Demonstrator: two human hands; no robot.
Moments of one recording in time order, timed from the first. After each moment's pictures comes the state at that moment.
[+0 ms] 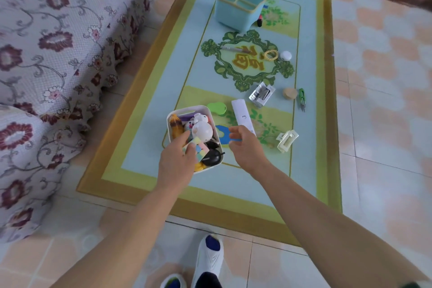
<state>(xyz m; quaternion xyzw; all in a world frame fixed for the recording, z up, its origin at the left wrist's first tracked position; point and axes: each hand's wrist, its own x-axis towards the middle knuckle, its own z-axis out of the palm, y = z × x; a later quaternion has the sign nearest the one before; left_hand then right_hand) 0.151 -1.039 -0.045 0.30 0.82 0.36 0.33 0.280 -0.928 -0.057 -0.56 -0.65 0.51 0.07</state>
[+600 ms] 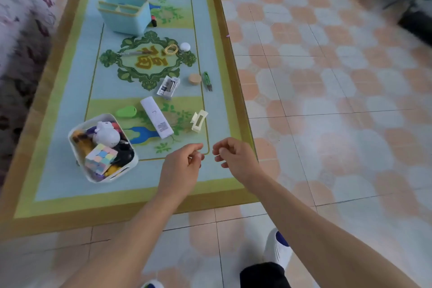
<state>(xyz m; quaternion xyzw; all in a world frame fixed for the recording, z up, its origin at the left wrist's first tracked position) 0.373 -1.018 0.007 0.50 0.71 0.32 0.38 0.520 -0.972 0.009 -0.61 -0.53 0.54 0.21</state>
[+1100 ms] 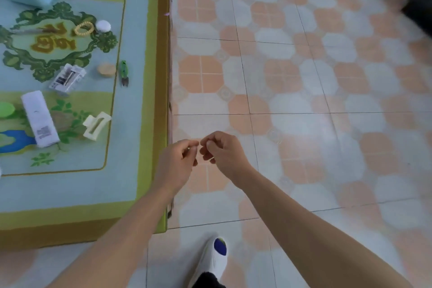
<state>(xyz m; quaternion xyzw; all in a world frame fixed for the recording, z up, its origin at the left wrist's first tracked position) 0.656 -0.861 -0.054 0.45 0.72 0.32 0.42 0.784 -0.815 -0.036 -0.61 -0.54 0.55 0.17</state>
